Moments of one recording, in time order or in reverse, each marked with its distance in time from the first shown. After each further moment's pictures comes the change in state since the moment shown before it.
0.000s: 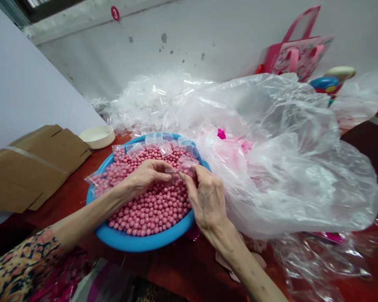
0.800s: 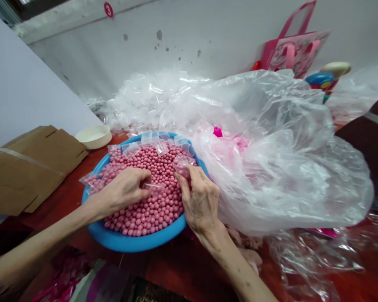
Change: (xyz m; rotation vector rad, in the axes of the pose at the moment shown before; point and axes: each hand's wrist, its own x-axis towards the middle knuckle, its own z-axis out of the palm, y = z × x) left_hand -0.042 0.011 -0.018 0.830 0.018 0.241; right_hand -0.011 0.004 0.008 -0.037 0.115 -0.136
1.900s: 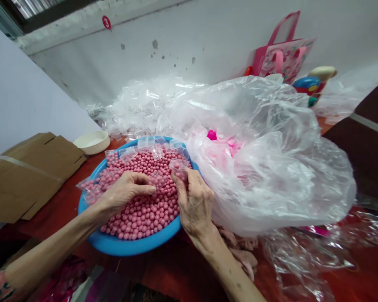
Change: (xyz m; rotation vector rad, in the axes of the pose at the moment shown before) left_hand 0.005 0.010 0.011 -0.542 -0.005 -0.306; right_hand -0.002 -0.001 0.001 0.102 0.080 0.096
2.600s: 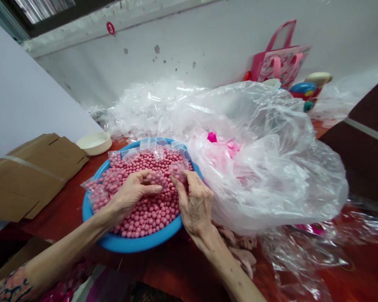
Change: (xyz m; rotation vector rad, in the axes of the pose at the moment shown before) left_hand 0.001 -0.003 0.020 -0.246 0.095 0.084; right_hand -0.002 -0.003 -0.001 0.062 -0.051 -0.003
